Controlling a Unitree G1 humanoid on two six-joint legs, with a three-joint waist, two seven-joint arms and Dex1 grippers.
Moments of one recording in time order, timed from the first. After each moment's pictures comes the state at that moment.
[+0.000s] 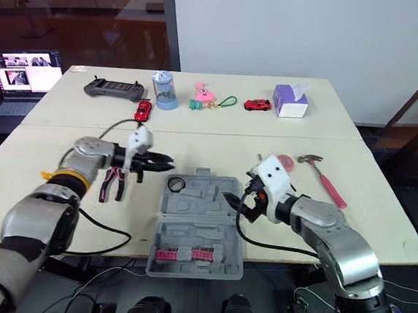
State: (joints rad) left arm -0.96 0.52 0.00 1.11 -0.01 -0.20 -1.36; right arm -0.21 -0.65 -0.02 -0.54 0.42 0.86 0.57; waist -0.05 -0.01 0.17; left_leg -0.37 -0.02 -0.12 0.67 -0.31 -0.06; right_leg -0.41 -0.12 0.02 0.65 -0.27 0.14
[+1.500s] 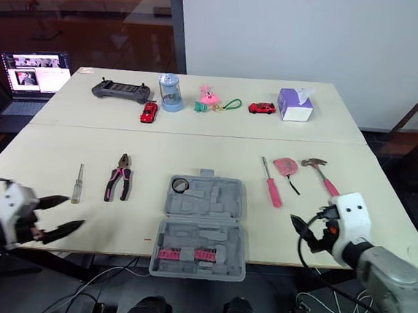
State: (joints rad) left arm 0.16 0.70 0.33 -0.04 -0.36 0.12 -1.08; right arm 0.14 -0.56 -0.37 -0.61 0.45 0.94 0.40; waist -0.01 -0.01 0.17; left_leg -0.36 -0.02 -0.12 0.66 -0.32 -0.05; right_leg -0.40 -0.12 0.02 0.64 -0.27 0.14
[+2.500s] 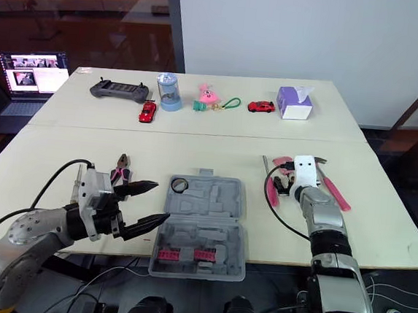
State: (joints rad) left arm 0.07 0.58 0.10 -0.57 -0.58 0.45 -0.82; right arm -0.67 -0.42 -0.10 0.73 0.11 0.41 0.25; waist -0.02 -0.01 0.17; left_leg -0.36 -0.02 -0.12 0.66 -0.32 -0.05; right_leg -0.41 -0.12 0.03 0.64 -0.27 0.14
